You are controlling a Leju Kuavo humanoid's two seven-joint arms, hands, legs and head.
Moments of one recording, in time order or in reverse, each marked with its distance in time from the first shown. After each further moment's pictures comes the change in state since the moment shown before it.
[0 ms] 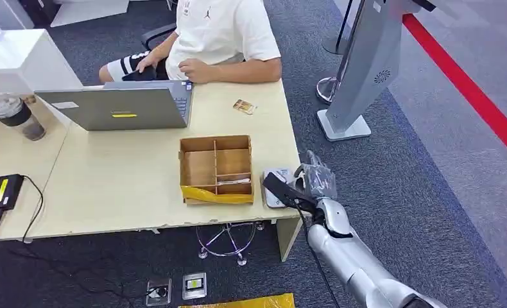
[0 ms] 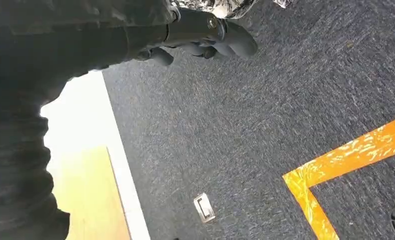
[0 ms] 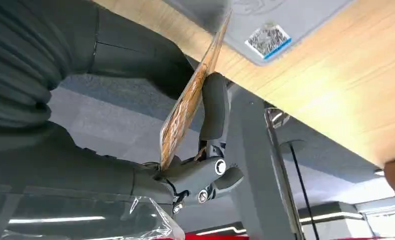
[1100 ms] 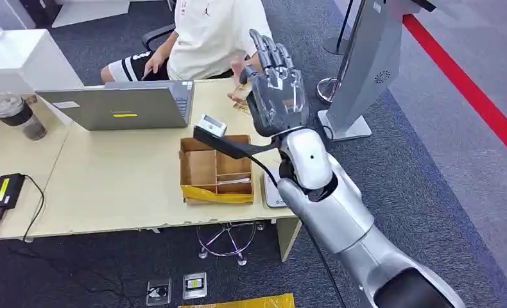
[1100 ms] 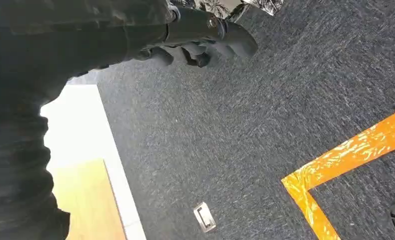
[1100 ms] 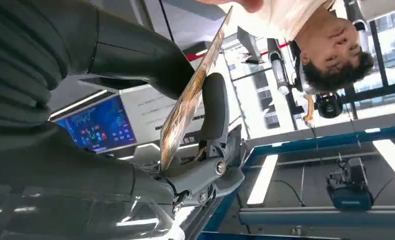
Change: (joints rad) left arm -0.007 -0.002 0.019 0.000 -0.076 -0.022 -0.036; right arm -0.224 0.094 0.074 -0.534 0.470 0.202 0.048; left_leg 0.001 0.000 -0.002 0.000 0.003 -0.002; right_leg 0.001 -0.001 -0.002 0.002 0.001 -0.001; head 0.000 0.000
